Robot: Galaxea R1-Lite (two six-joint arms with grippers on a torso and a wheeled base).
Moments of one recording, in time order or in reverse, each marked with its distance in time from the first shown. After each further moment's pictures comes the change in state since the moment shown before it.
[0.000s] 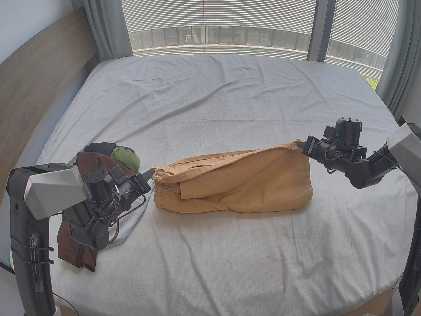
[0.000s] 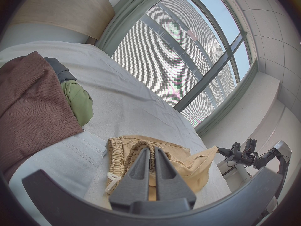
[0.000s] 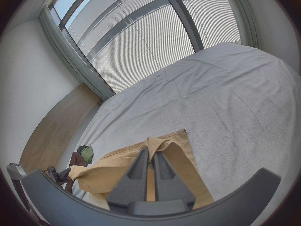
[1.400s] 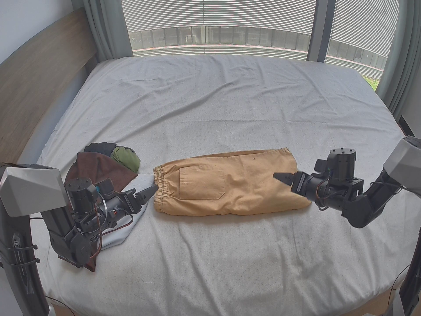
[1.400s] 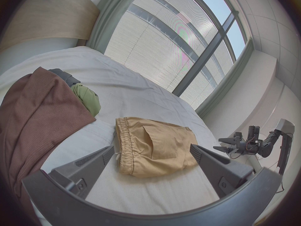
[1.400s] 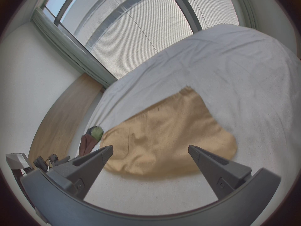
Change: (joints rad) left arm 0.023 -0.151 0.289 -0.003 -0.081 0.187; right arm 0.155 -0.095 0.407 -0.193 -0.063 0.100
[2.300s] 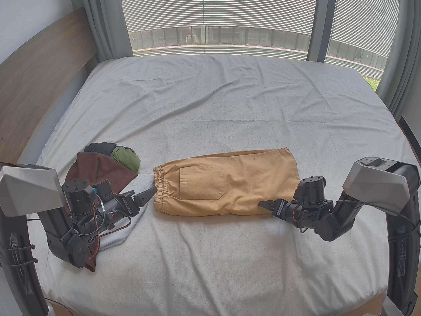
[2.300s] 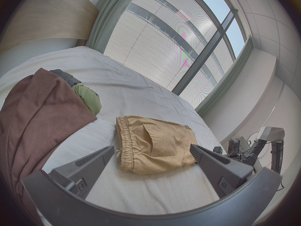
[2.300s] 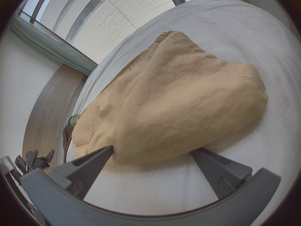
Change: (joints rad) left arm 0.004 -0.024 0.037 0.001 -0.011 0.016; right arm 0.033 0.319 -0.126 0.001 -0.023 0.108
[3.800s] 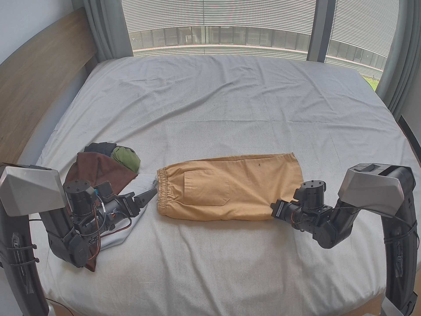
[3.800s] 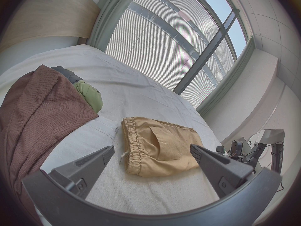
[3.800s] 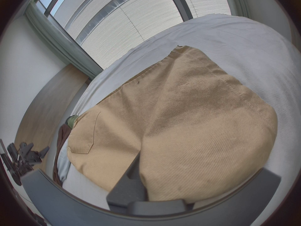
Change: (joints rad) left arm 0.003 0.019 -0.007 0.000 0.001 -0.006; right arm 0.012 0.039 0.043 -0.188 -0.094 -0.093
